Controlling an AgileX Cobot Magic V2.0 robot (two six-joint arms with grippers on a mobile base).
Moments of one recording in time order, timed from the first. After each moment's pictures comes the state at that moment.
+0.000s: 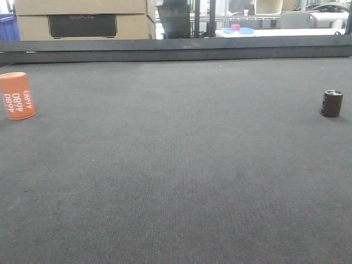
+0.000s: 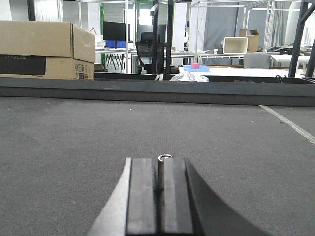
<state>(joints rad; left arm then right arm) -0.12 0.00 0.00 -0.07 0.02 0.00 0.08 0.00 0.00 0.04 -0.01 -0.01</state>
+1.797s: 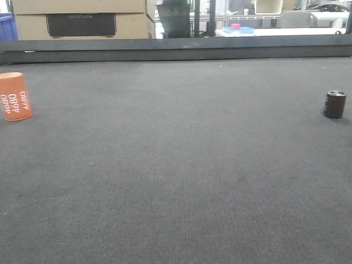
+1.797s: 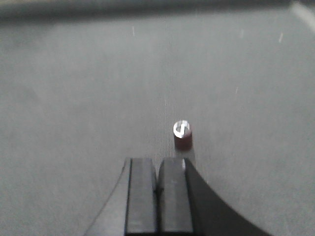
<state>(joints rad) -0.12 0.87 -0.78 -0.02 0.50 0.00 0.08 0.81 -0.70 0.16 0.43 -0.01</state>
